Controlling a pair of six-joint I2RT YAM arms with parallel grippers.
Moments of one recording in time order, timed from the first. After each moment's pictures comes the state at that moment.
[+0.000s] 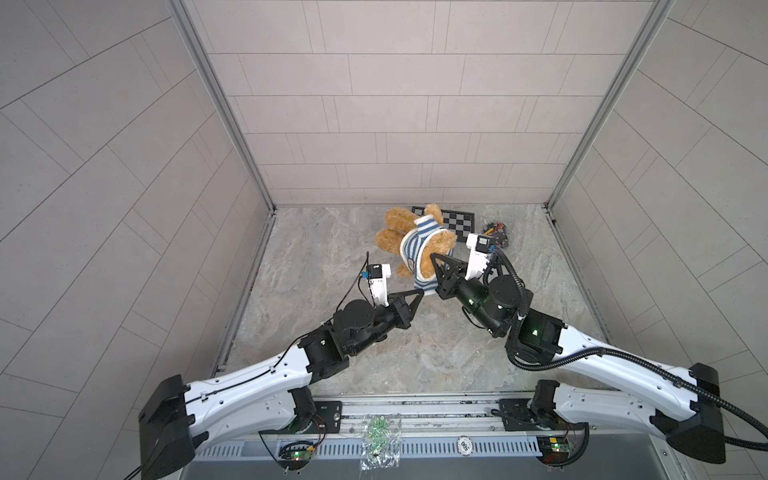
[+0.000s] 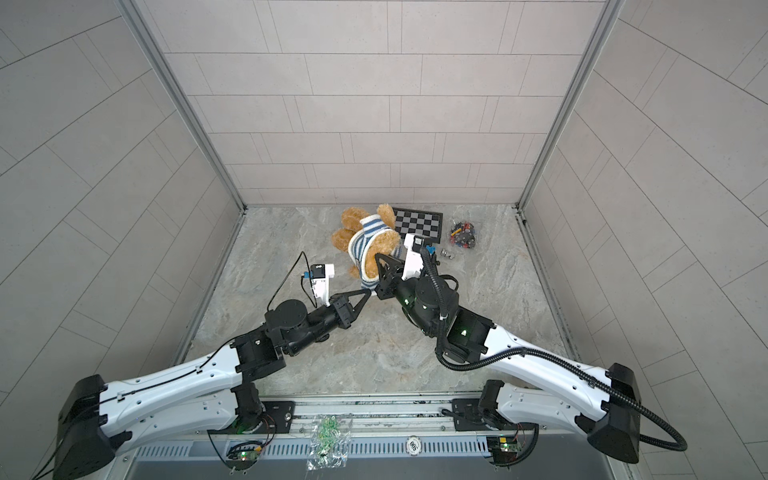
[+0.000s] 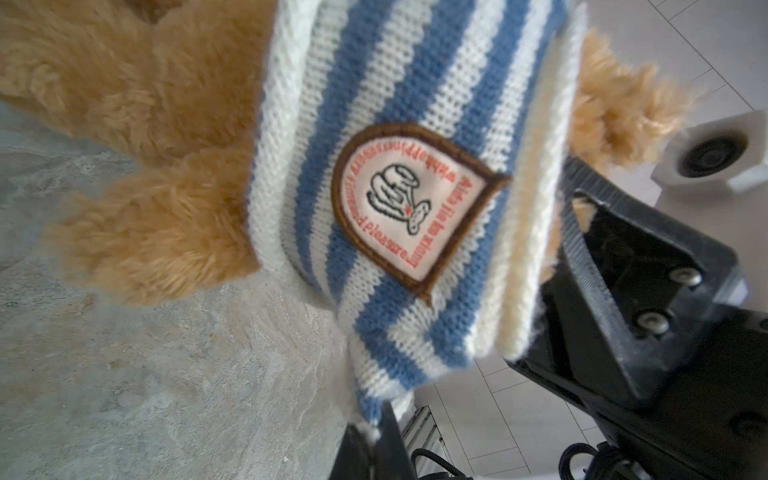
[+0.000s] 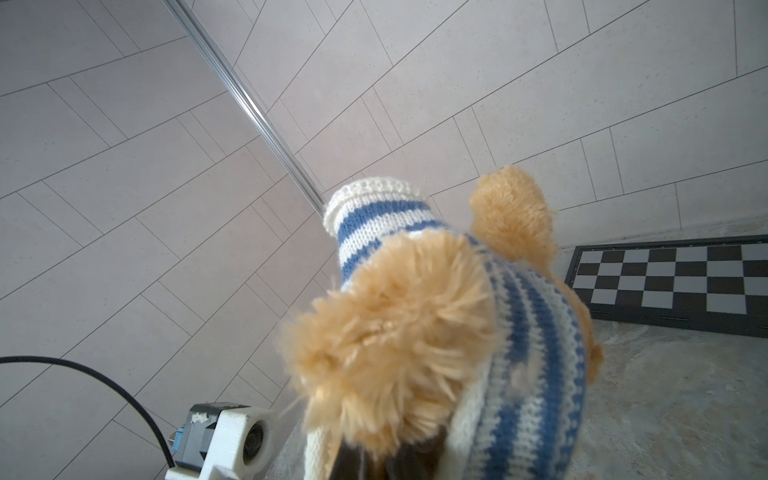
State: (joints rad) left arm -1.03 0.95 0.59 0.25 -0.15 -0.92; right arm 0.98 1.02 0.88 0.15 0.43 0.61
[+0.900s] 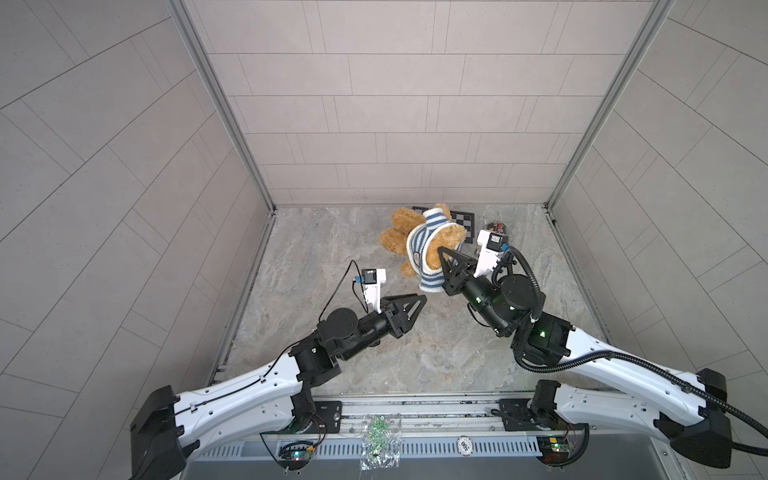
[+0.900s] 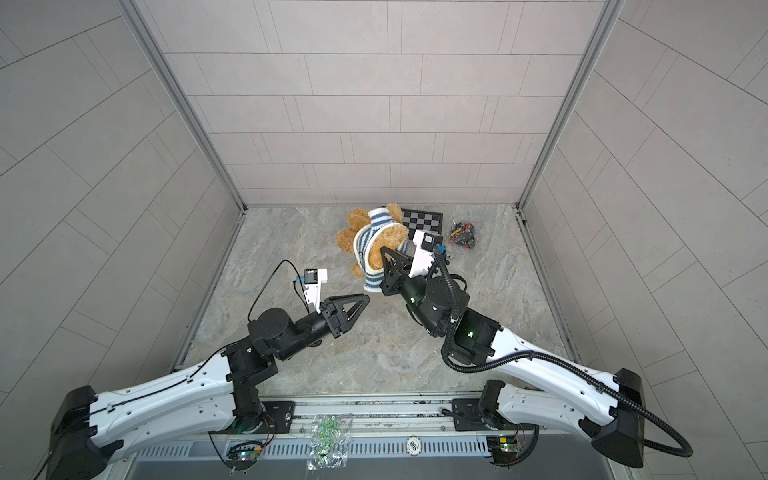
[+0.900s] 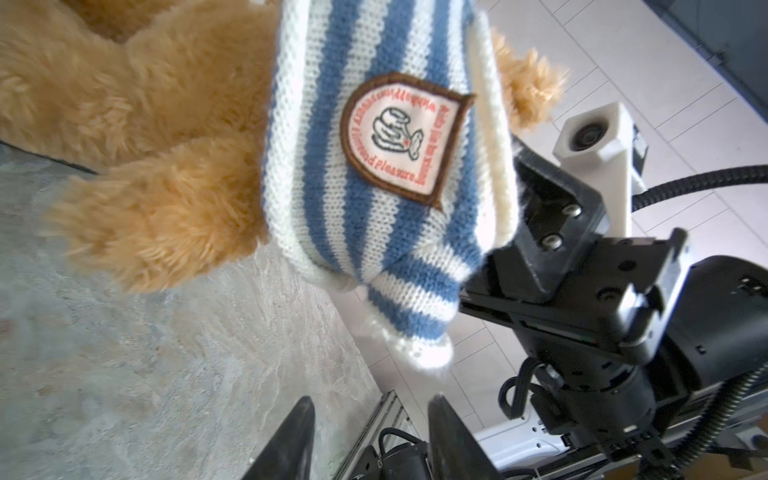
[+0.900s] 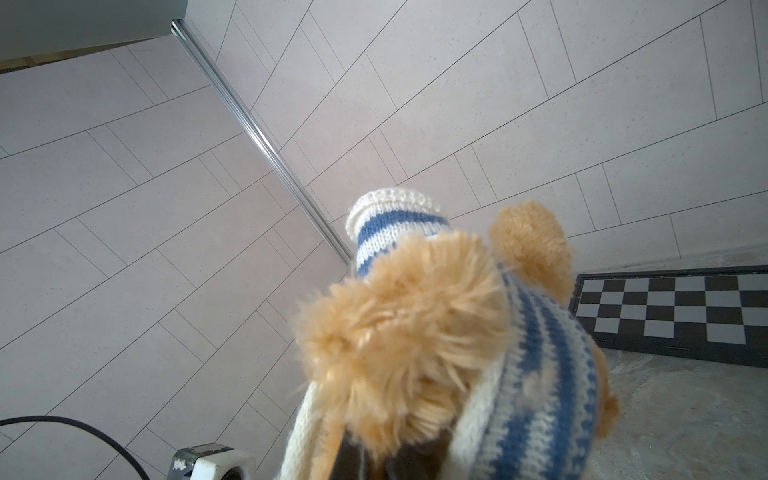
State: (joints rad) left arm -1.03 0.85 0.51 0.40 -0.02 -0.90; right arm 0.98 0.98 0.88 0.20 0.46 0.59
